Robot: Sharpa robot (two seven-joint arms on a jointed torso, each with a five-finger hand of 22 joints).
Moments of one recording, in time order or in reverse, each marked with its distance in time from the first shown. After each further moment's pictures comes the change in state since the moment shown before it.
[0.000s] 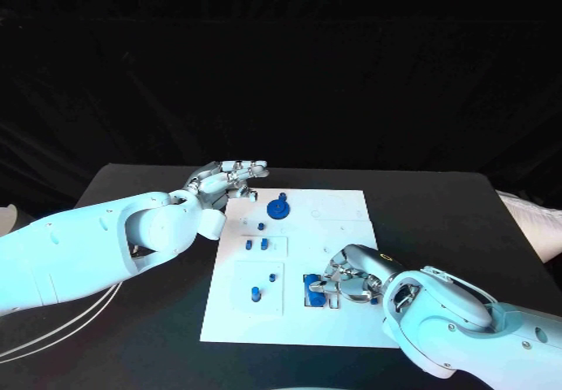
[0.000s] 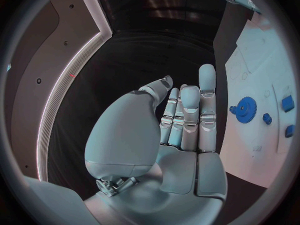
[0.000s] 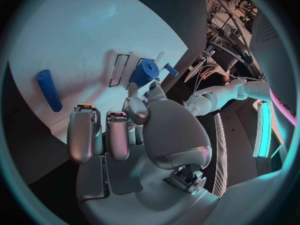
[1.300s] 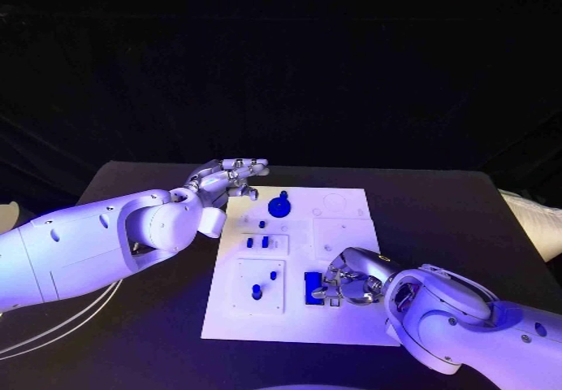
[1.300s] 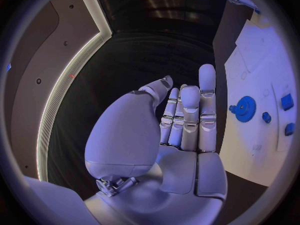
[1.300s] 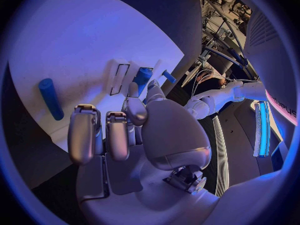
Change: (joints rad) left arm 0.000 -0.003 0.000 0.001 -0.005 0.003 -0.003; left_hand 0.000 0.000 0.000 0.000 0.000 0.000 0.000 0.000 0.000 0.000 0.000 0.000 0.000 0.000 0.000 0.000 0.000 0.000 0.000 0.000 0.000 0.000; right arm -0.001 0.005 0.000 -0.026 0.031 0.080 0.047; right_hand 0.072 0.026 0.007 -0.035 -0.002 0.007 -0.006 0.001 0.012 0.005 -0.005 0.011 0.015 0.004 -0.004 0.008 0.000 0.000 0.004 -0.004 0.011 0.019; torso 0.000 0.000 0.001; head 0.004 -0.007
